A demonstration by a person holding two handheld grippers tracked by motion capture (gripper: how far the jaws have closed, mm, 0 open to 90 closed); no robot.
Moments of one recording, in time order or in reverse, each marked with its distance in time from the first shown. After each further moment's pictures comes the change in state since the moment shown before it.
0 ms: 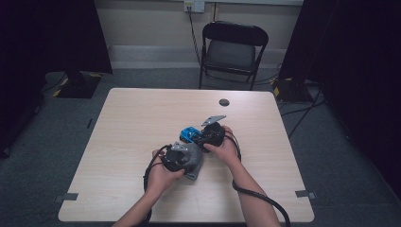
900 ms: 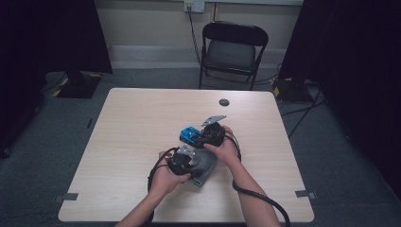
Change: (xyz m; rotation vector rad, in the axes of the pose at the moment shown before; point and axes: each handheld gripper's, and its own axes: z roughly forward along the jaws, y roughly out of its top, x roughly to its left) left arm -0.019 0.005 0.005 0.000 -0.114 0.077; right arm 0.000 0.000 0.000 -0.002 -0.001 0.001
